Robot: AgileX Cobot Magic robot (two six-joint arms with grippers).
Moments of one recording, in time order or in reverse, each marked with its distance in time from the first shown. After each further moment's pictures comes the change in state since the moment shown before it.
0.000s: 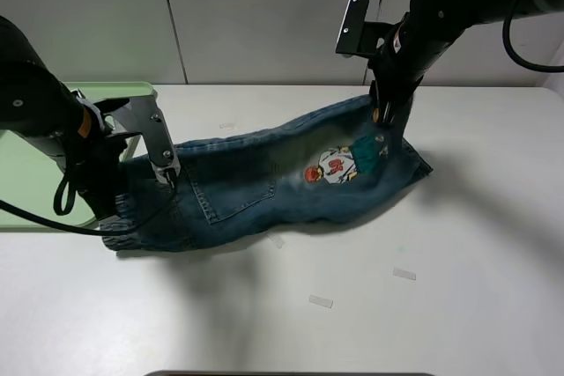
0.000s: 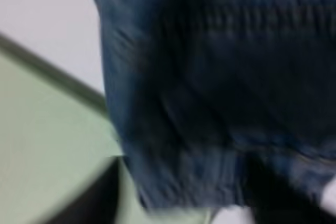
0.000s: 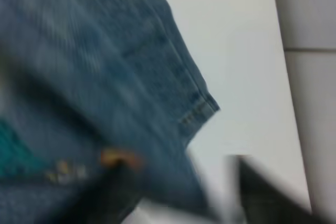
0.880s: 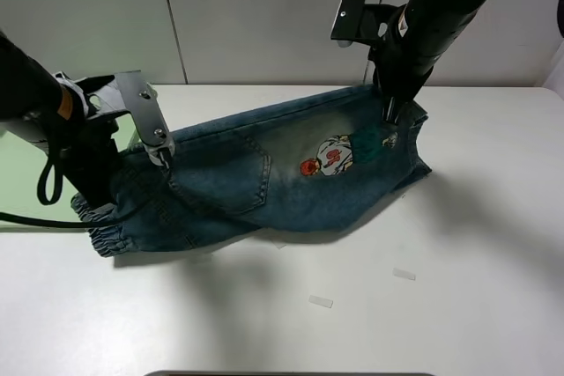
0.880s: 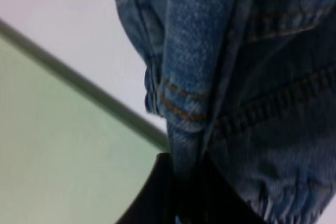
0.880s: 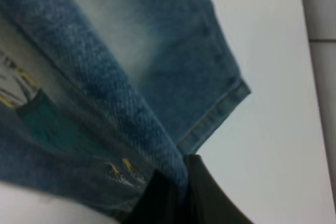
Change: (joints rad) left arm -0.005 -0.097 -0.005 -0.091 0.047 0.051; right arm 0.075 -0.141 0.038 0.083 0.176 -0.014
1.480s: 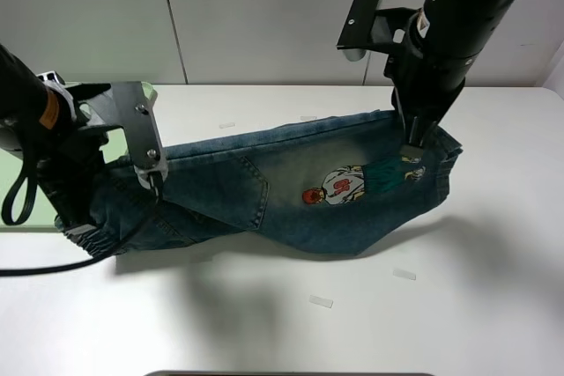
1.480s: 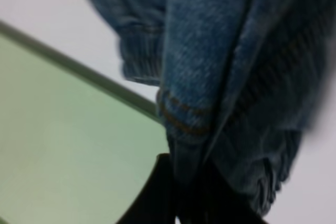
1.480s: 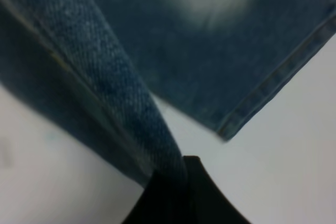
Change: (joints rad) left arm -0.102 -0.099 -0.002 0.017 0.165 0.000; right arm 0.124 -0.130 0.030 0.075 0.325 0.056
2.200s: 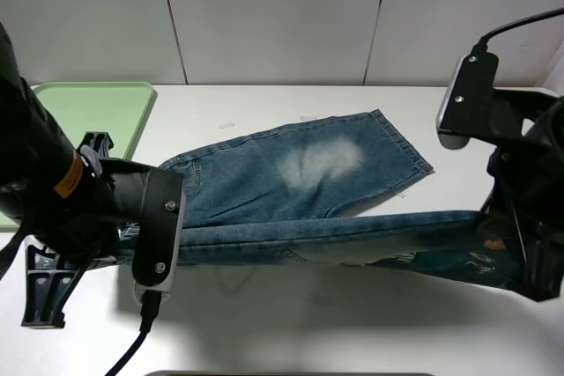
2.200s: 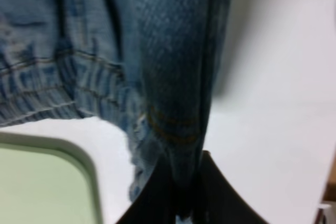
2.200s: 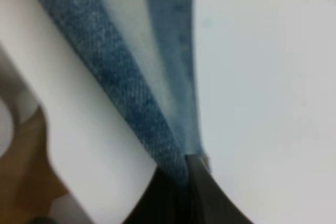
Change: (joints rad) left arm -0.310 0.000 -0.001 -0.175 0.258 0.185; right arm 0.085 -0.458 0.412 0.124 0.119 0.165
